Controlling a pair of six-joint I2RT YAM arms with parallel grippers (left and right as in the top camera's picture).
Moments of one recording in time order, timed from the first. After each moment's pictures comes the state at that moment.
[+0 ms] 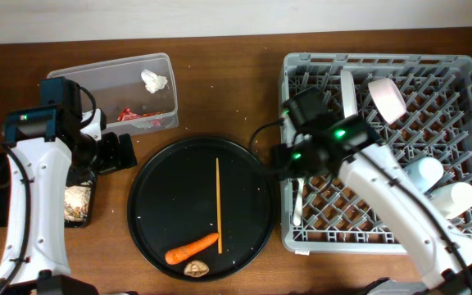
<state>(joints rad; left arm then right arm) 0.14 1.55 1.49 -1.38 0.11 -0.12 0.49 1.53 1.35 -1.09 -0.15 0.36</state>
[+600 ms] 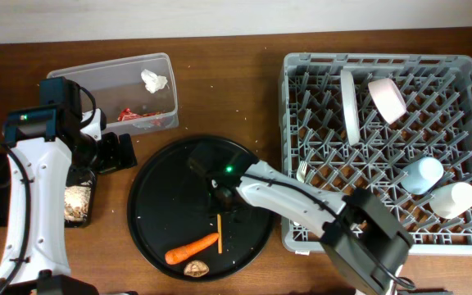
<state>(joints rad) 0.14 1.55 1.49 -1.38 0.11 -0.12 0.86 1.94 1.35 -0.82 -0.13 0.67</state>
